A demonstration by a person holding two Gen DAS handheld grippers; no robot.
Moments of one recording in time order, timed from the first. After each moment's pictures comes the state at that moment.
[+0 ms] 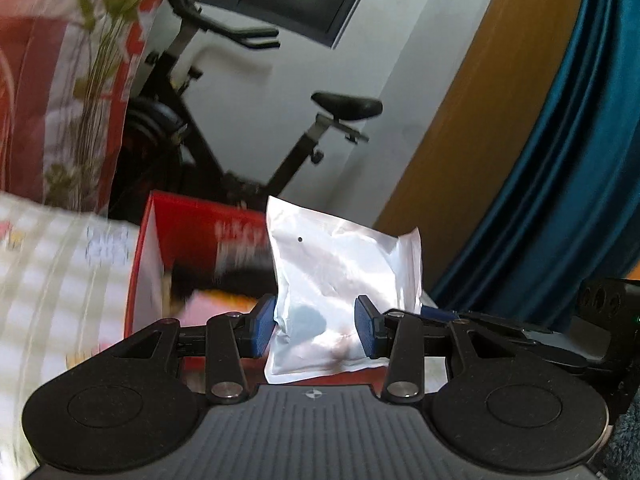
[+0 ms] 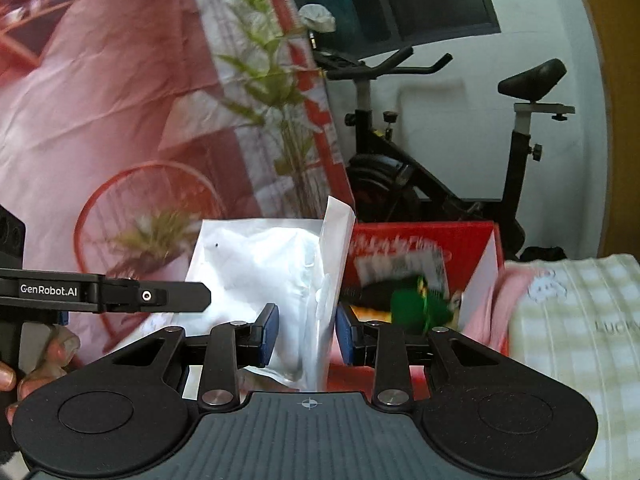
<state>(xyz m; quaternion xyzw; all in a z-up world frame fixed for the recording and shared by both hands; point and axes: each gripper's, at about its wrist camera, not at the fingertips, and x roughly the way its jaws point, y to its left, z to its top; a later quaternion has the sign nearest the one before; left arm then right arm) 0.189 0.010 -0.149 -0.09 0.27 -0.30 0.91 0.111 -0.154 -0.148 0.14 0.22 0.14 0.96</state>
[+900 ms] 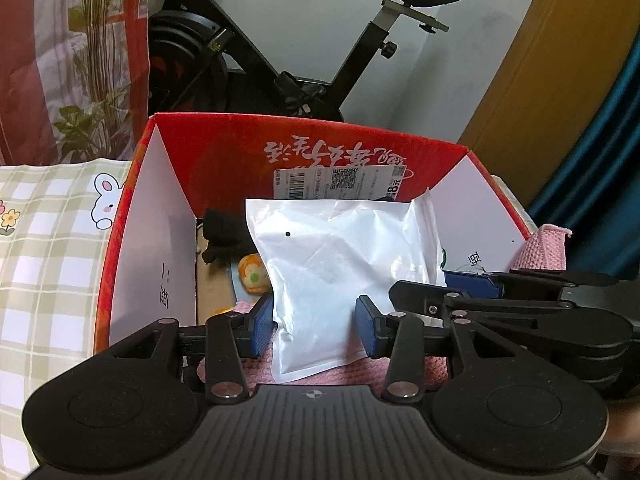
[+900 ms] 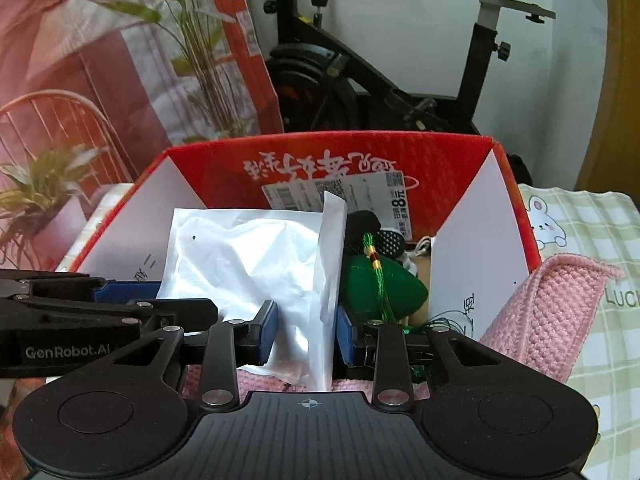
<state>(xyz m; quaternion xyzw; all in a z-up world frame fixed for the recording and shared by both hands) 0.292 -0.024 -0.211 0.00 0.43 -0.22 0.88 0.244 -0.135 -0.220 0.13 0.40 0.04 0.91</state>
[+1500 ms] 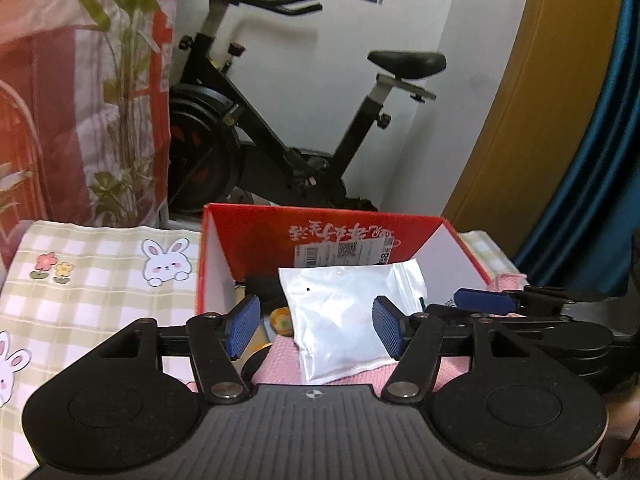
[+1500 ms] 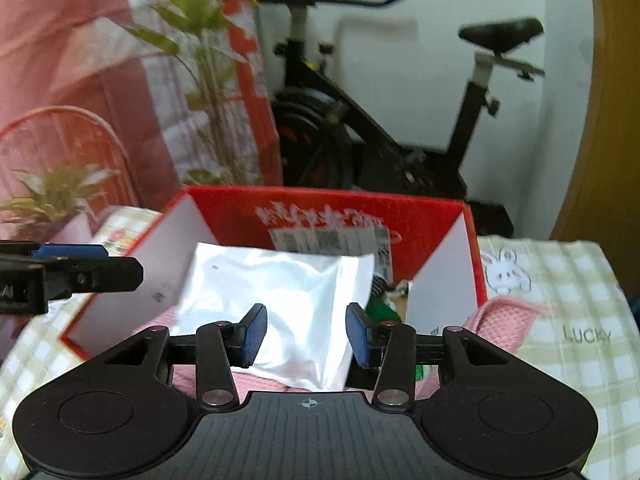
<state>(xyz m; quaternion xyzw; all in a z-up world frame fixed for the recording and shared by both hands) 0.240 0.012 -0.144 0.00 0.33 -0.22 0.92 0.194 -0.137 -0.170 0.09 0.32 0.04 0.94</state>
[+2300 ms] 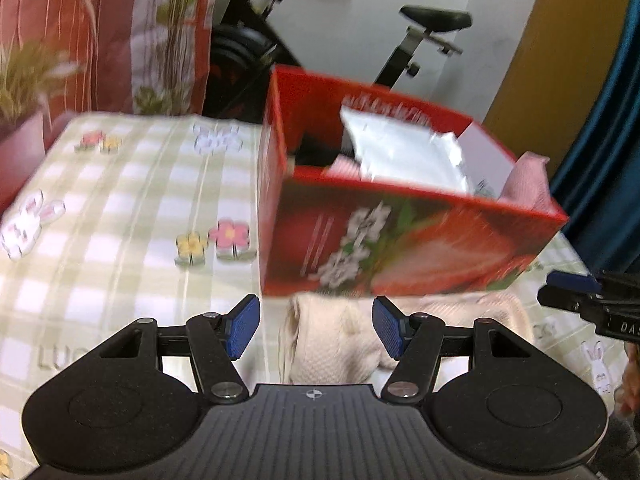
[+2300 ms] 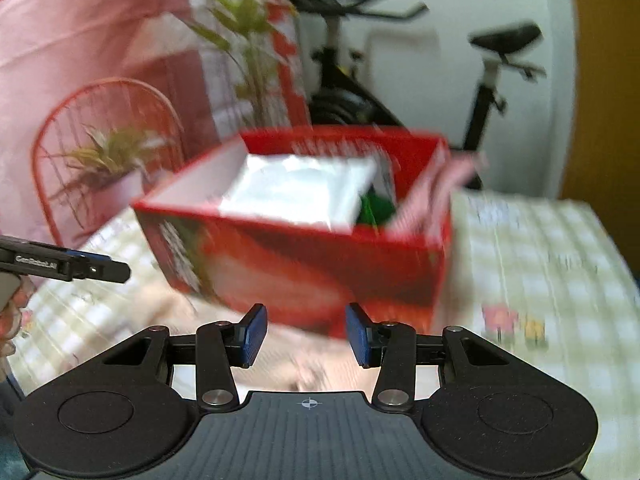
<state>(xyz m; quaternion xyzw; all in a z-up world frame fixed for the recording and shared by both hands) 0.165 0.072 -0.236 -0.02 0.39 -0.18 0.90 0.057 -0.154 -0.232 0.08 0.32 0.07 0.94</state>
